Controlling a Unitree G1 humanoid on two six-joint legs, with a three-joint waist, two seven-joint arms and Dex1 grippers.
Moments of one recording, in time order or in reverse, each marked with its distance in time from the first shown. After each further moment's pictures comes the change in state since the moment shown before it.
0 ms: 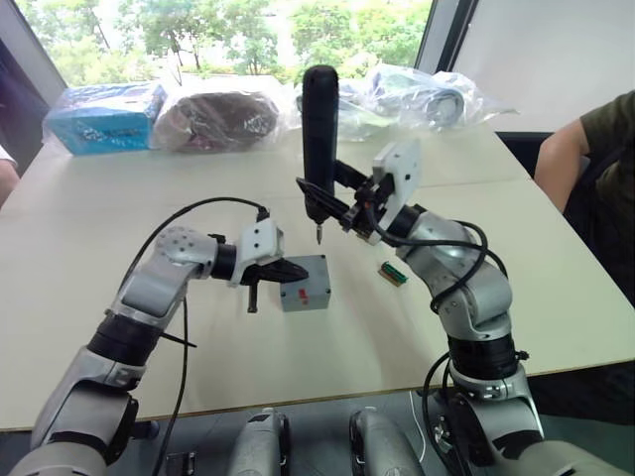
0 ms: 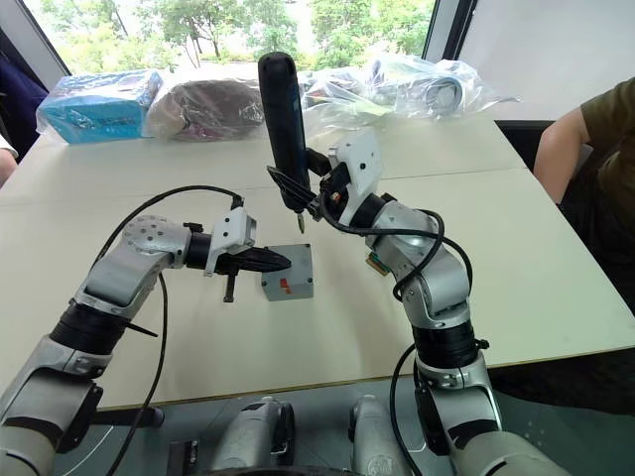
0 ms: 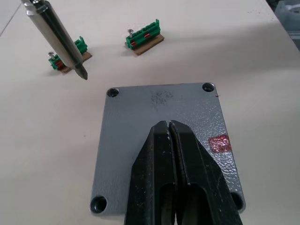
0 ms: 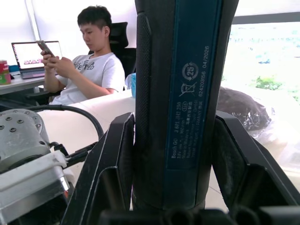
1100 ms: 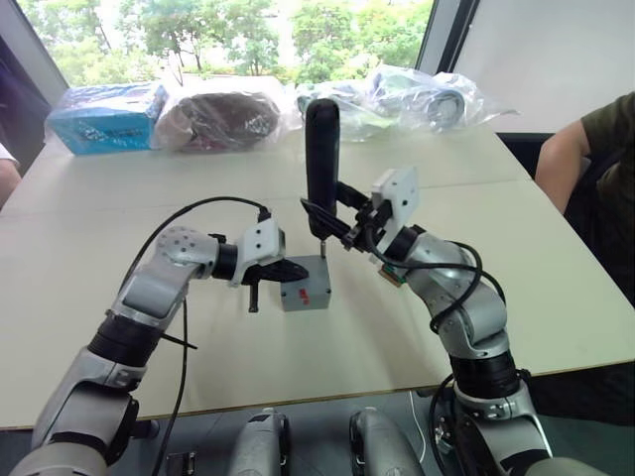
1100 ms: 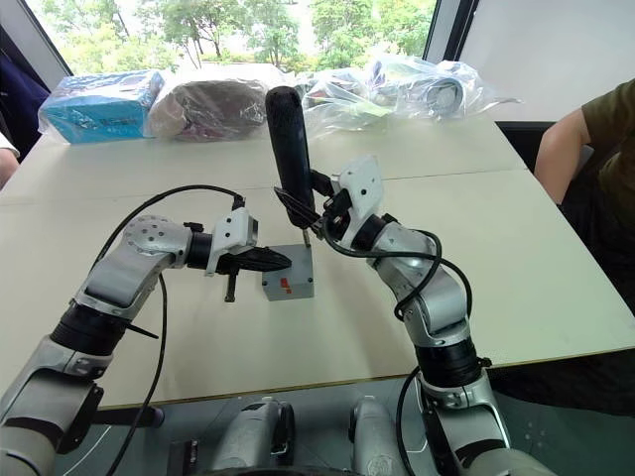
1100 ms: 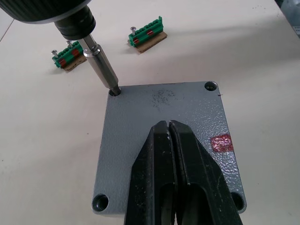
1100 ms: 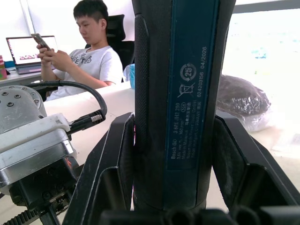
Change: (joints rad) left arm 0.005 0.003 0.001 -0.029 0.011 0.035 0.005; right arm 0.089 -0.021 0.056 0.040 -0.016 -0.121 0.005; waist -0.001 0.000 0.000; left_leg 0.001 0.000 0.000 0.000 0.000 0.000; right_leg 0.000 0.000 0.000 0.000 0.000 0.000
